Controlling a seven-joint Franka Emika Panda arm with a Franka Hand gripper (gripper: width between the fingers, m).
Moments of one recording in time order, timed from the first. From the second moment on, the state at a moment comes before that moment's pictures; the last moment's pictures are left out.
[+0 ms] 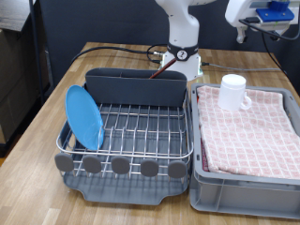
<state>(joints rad) 0.47 -0.16 -0.08 -2.24 -0.10 1.92 0.77</state>
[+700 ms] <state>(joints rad) 0.47 -0.06 -0.07 -2.27 -0.09 1.94 0.70</state>
